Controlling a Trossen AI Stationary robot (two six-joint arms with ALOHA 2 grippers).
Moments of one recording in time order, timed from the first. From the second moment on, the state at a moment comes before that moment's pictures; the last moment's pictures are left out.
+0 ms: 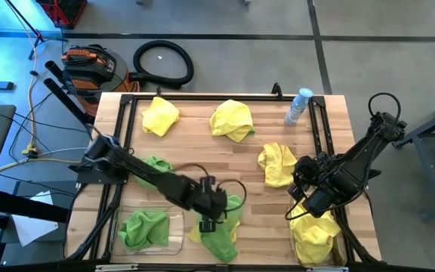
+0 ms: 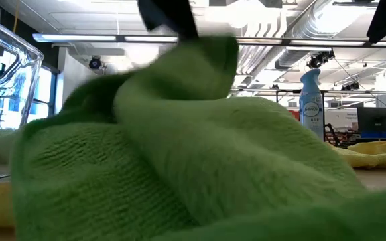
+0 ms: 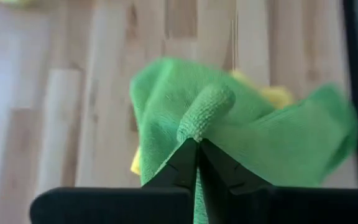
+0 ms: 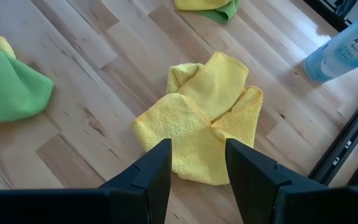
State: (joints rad) left arm -0.44 1.90 1.59 -0.74 -0.24 -0.40; right arm 0.77 1.29 1.18 -1.53 0.61 1.52
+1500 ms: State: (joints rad) left arm -0.99 1.26 1.58 -1.21 -0.45 -0.64; right arm 0.50 1.29 1.18 -1.33 0.65 1.52
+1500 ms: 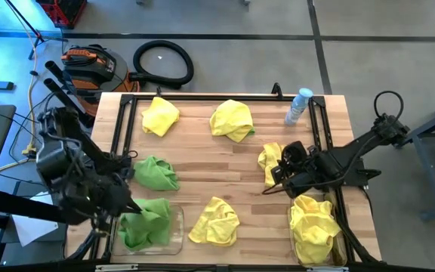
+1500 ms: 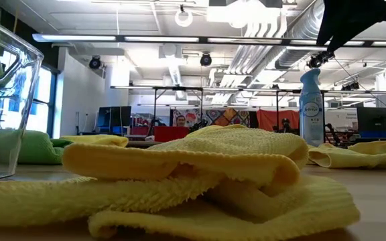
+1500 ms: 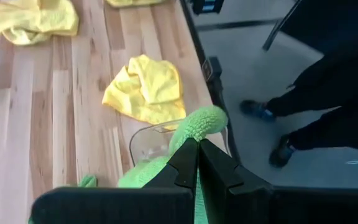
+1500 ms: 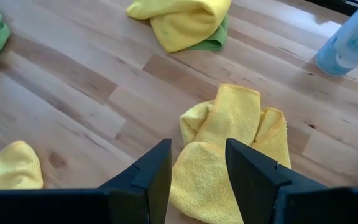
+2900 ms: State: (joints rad) left arm -0.97 1.97 1.58 -1.37 -0.16 -2.14; right arm 0.48 1.29 1.18 -1.29 0.58 1.19
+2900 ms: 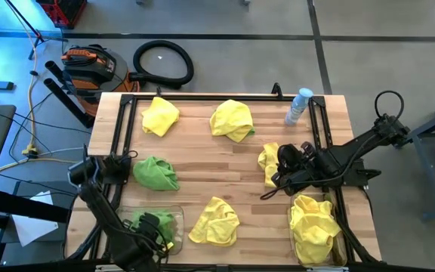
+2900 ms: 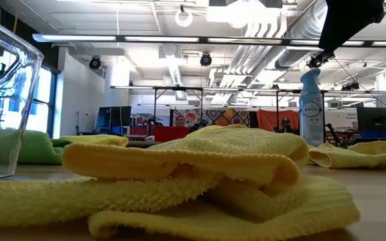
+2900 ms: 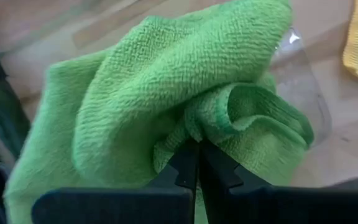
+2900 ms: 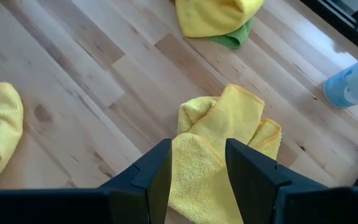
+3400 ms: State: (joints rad) left arm -0.97 2.04 1.58 -1.30 -0.17 -2.15; right arm 0.48 1.29 1.18 -1.27 0.54 1.16
